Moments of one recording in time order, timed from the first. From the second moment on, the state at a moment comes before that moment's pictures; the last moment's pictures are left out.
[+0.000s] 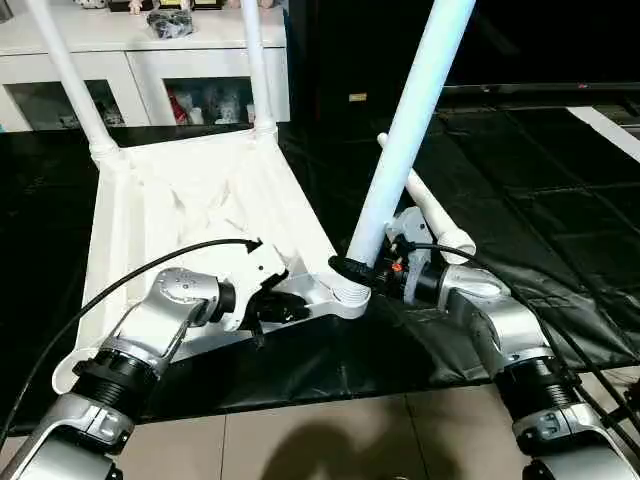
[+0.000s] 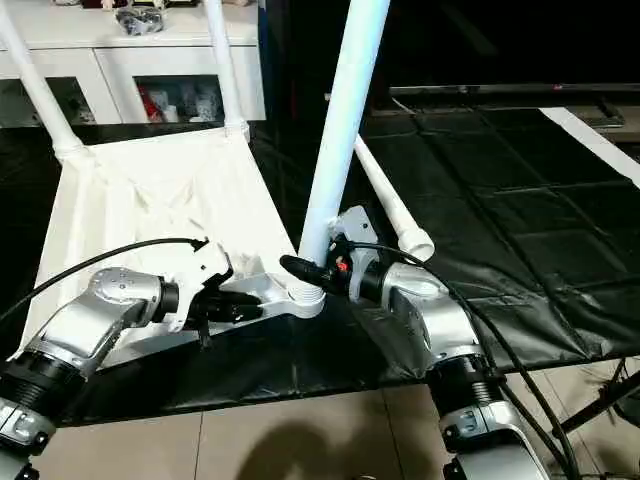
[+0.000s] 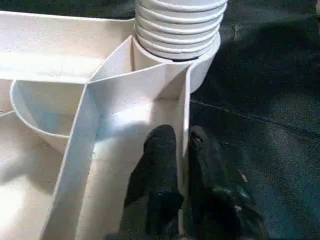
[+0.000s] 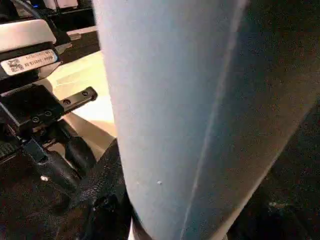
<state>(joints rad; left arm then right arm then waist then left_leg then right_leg) -0.51 0.46 -0.34 0.39 -0.11 0.35 -1.04 -0.51 -0.22 0.14 0.44 0.24 0.23 0.86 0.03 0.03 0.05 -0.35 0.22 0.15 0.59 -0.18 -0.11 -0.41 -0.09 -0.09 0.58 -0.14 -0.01</state>
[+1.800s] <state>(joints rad) -0.59 0.46 -0.33 0.56 -0.06 0.17 -1.15 -0.61 -0.19 0.08 0.65 0.28 0.20 0.96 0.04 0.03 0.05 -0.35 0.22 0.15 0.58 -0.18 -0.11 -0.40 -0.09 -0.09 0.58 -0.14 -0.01</state>
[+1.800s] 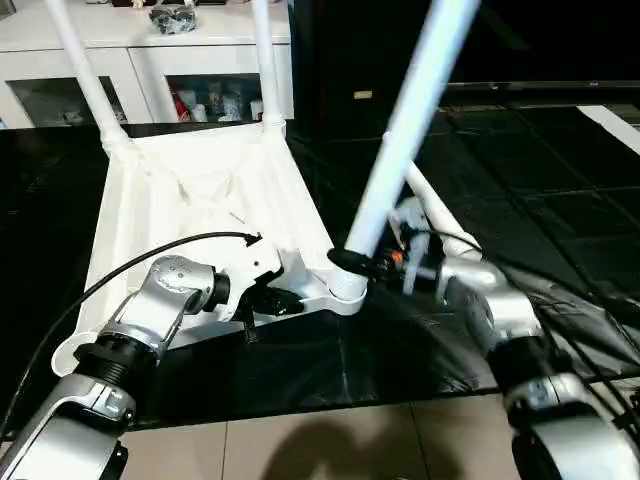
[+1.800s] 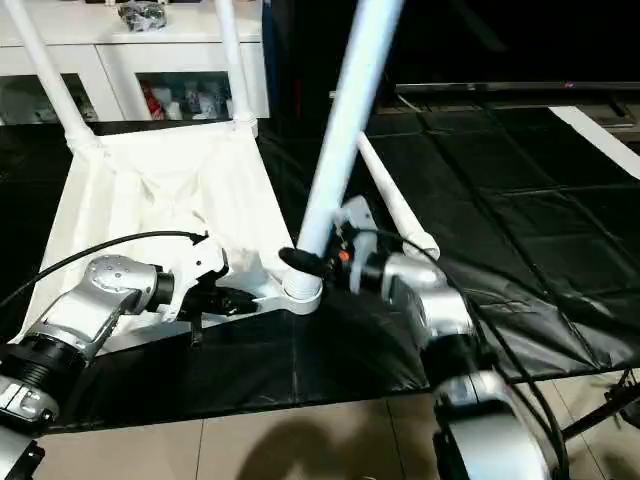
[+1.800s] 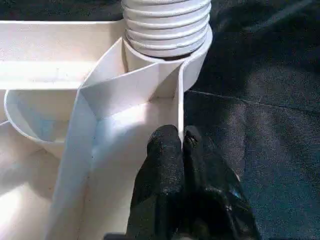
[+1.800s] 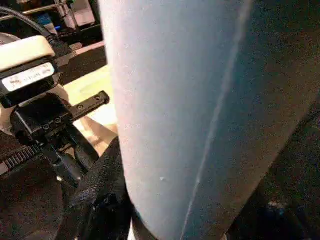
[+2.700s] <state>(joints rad) -0.59 0.46 -0.33 0.56 -0.05 0.16 -1.22 -0.57 -0.25 0.19 0.60 0.18 0.02 1.09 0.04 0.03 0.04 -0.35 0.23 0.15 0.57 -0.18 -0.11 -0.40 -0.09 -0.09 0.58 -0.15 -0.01</state>
